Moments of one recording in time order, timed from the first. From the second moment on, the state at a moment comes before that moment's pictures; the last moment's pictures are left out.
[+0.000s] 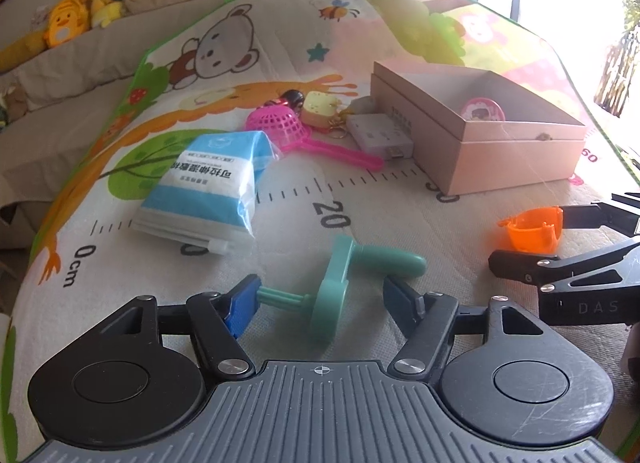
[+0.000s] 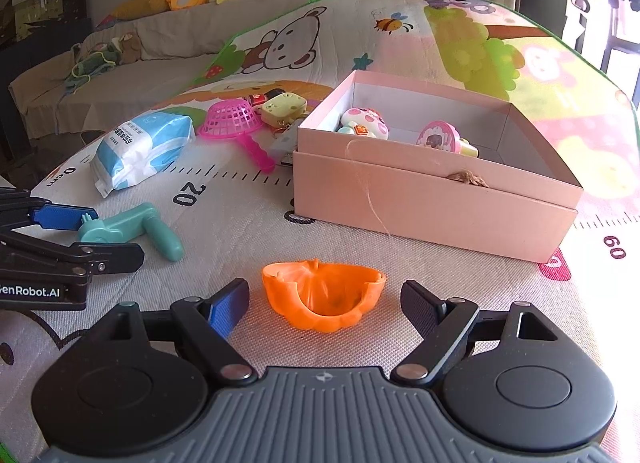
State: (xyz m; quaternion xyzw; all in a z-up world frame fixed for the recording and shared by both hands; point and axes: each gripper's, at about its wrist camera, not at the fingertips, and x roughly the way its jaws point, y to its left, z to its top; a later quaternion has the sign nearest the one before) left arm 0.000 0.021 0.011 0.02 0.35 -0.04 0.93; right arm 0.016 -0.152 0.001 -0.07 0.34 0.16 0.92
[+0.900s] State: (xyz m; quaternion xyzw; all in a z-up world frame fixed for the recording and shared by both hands) left arm -0.009 0.008 0.014 0.04 0.35 -0.07 0.93; right arm -0.012 -0.166 0.024 -0.07 0.34 0.21 0.91
